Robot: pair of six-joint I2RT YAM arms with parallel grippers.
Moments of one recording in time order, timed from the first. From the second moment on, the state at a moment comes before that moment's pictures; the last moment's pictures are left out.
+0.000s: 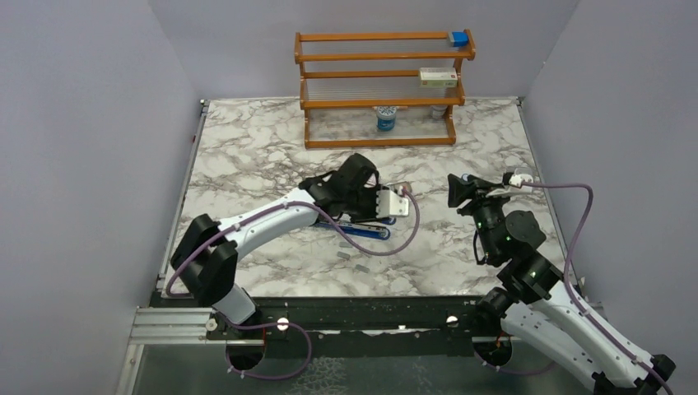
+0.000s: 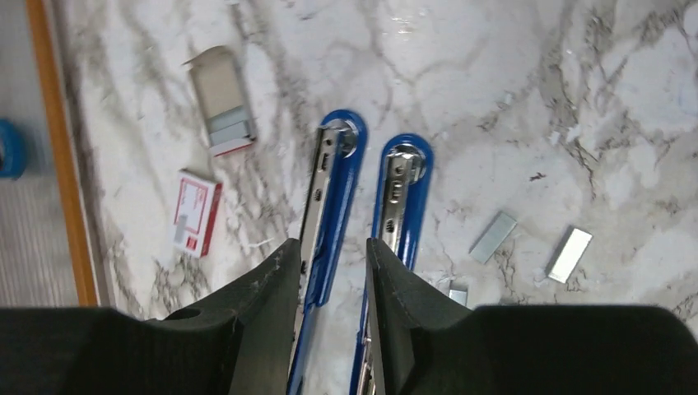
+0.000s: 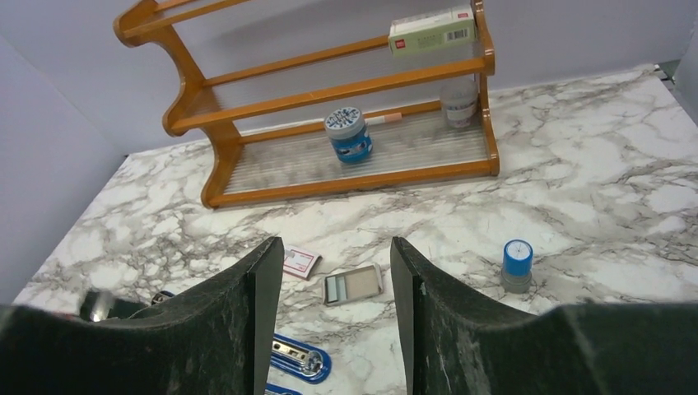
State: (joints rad) left arm -0.88 1.60 1.20 -0.48 0.30 0.81; right arm 0.69 0.53 0.58 0.03 0.56 0.22
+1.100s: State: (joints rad) left arm -0.47 1.35 1.00 -0.16 0.00 -0.11; right arm 0.79 1.11 0.48 0.12 -0.28 0.04
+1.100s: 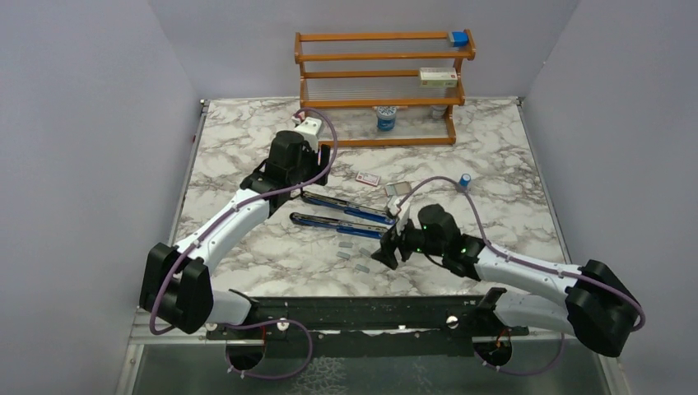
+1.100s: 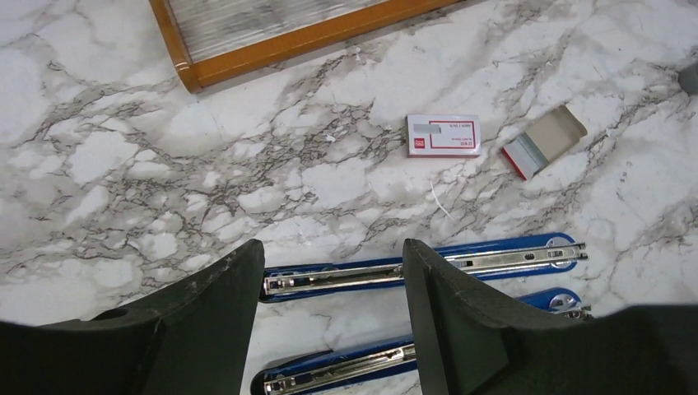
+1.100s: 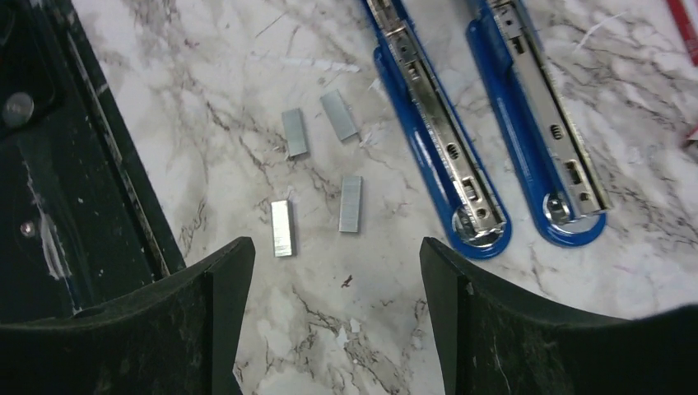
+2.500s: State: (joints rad) left arm -0.46 1.36 0.96 -0.14 -0.01 -0.15; right arm 0.93 1.61 0.15 1.13 -0.10 -0.07
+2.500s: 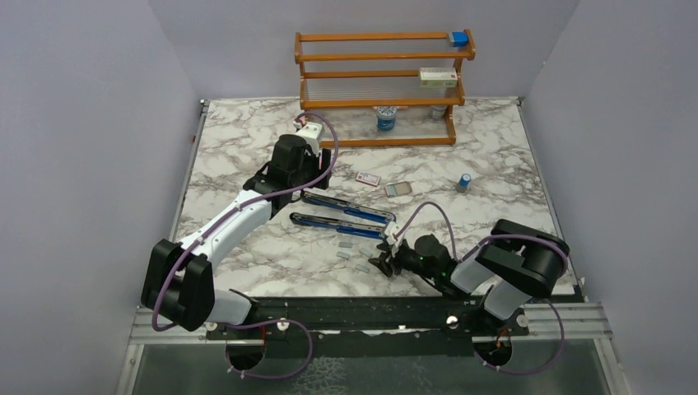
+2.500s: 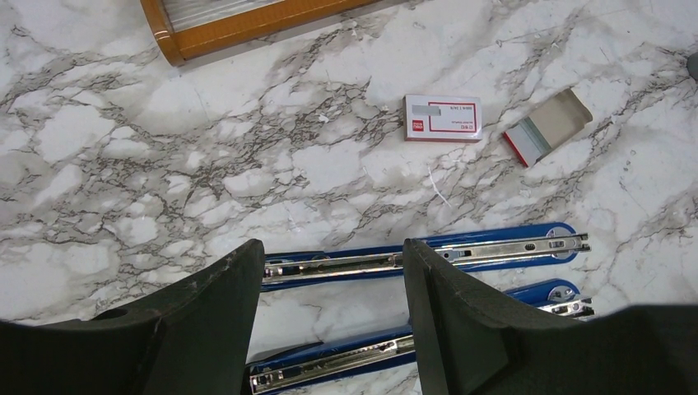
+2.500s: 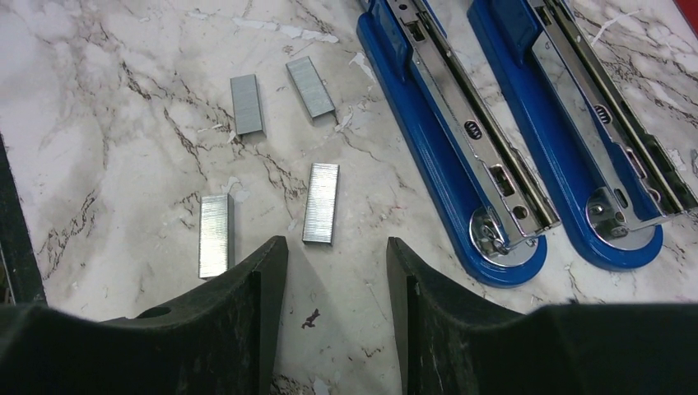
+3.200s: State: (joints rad) left arm -0.45 1.36 0.96 -0.14 0.00 -0.15; right arm 0.94 1.73 0.18 1.25 -0.12 -0.05
